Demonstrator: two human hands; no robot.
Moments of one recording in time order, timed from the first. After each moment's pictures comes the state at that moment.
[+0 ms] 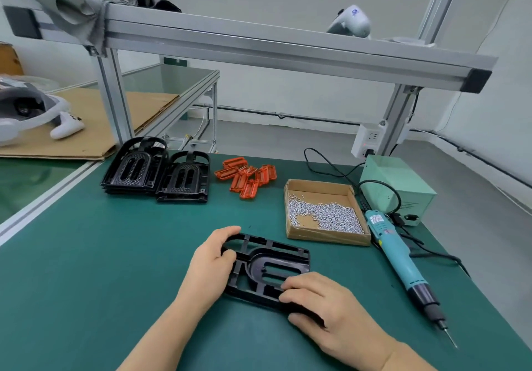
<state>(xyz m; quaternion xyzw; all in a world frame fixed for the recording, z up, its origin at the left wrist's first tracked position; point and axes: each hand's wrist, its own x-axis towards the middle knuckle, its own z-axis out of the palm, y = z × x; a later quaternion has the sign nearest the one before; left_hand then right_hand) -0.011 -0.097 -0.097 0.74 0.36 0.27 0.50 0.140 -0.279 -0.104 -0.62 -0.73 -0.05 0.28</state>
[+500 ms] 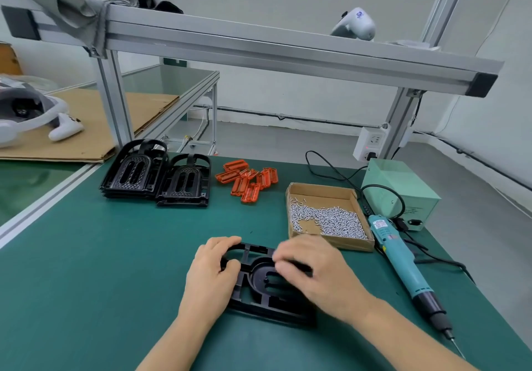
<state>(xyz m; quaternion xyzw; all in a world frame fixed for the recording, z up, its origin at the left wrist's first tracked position) -0.012 -0.103 -0.103 0.78 0.37 0.30 0.40 0.145 -0.228 -0.070 -0.66 -0.66 -0.02 0.35</state>
